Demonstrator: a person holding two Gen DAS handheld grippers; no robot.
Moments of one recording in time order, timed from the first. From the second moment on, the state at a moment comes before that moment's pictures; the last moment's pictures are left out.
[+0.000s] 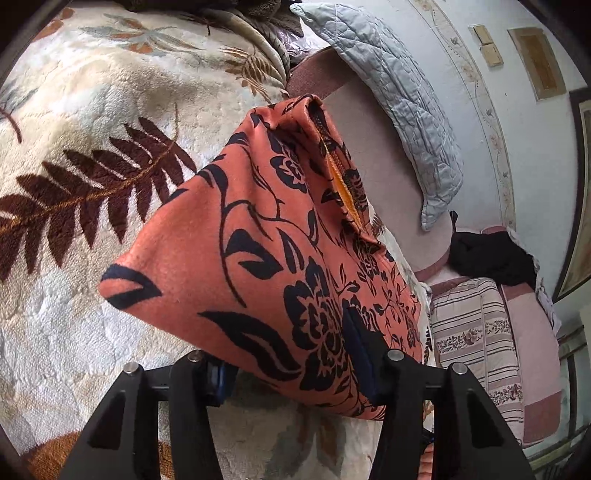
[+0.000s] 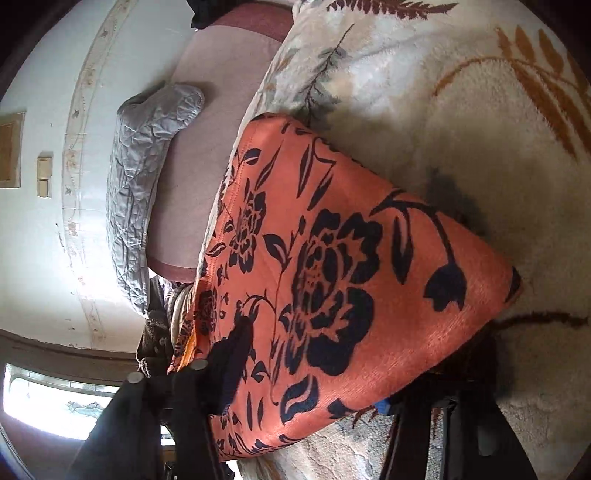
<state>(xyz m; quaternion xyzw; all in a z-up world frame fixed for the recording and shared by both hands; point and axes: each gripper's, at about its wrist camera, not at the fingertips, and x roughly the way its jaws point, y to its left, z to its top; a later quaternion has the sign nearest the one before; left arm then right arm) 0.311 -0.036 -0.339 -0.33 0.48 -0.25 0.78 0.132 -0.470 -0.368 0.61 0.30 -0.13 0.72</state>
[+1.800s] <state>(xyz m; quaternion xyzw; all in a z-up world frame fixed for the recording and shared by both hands) 0.317 -0.062 -0.333 -0.29 0.46 -0.26 0.80 0.141 -0.468 -0.373 0.59 0.31 -0.13 0.73</state>
